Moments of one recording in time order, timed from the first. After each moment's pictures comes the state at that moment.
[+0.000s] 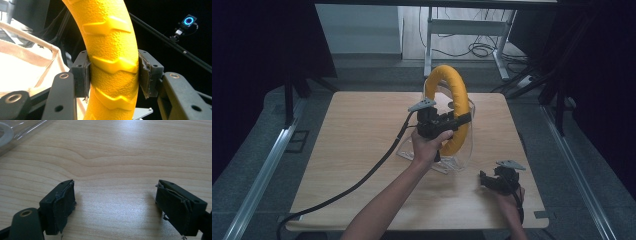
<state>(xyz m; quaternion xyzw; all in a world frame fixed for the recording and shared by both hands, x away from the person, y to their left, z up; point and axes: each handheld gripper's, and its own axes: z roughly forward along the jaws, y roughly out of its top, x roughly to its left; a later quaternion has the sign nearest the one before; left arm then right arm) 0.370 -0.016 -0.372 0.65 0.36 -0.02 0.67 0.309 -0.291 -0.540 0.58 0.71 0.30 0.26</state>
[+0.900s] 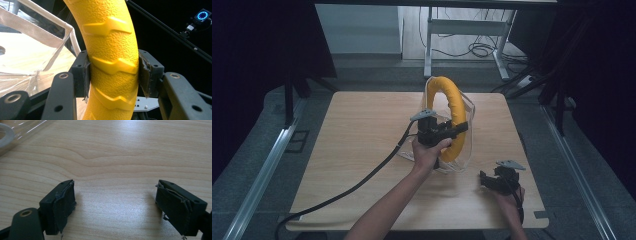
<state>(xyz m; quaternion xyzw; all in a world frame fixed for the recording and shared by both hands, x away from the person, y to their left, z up) 0.371 -0.016 -0.404 0.65 0.38 -0.02 0.66 0.309 -0.292 -0.540 0.58 0.71 0.30 0.26</state>
